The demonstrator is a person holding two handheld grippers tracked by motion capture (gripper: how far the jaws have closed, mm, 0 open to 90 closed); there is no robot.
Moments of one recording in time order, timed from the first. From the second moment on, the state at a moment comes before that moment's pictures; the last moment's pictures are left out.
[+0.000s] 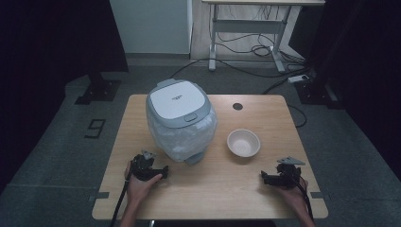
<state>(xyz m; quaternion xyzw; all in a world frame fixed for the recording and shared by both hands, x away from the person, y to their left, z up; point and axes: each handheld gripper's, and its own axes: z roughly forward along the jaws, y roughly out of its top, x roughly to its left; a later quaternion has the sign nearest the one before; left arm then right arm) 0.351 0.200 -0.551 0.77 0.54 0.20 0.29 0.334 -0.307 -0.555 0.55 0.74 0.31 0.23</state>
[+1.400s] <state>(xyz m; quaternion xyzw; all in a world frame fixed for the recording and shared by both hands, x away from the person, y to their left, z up) 0.310 0.225 -0.479 0.71 0.50 0.22 0.45 0.333 -0.314 -0.554 0.55 0.74 0.31 0.23</state>
